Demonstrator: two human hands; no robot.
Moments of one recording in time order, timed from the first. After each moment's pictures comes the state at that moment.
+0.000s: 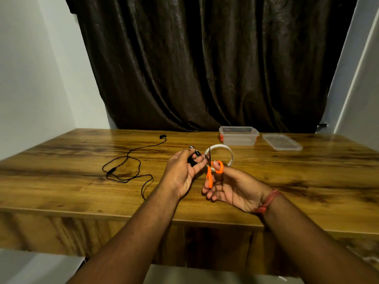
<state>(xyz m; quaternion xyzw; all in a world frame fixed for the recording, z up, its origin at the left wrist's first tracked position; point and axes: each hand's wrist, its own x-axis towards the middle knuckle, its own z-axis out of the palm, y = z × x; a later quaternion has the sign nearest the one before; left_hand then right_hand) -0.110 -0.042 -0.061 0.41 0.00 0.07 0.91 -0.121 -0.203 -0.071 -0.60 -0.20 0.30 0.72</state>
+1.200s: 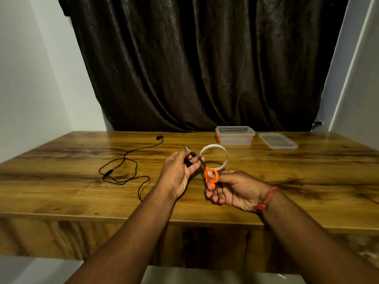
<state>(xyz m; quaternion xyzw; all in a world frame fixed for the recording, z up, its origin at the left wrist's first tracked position) -0.103 -0.042 -0.068 0.43 0.00 0.09 0.90 -0.121 -0.212 -0.073 -0.61 -0.20 0.30 0.71</state>
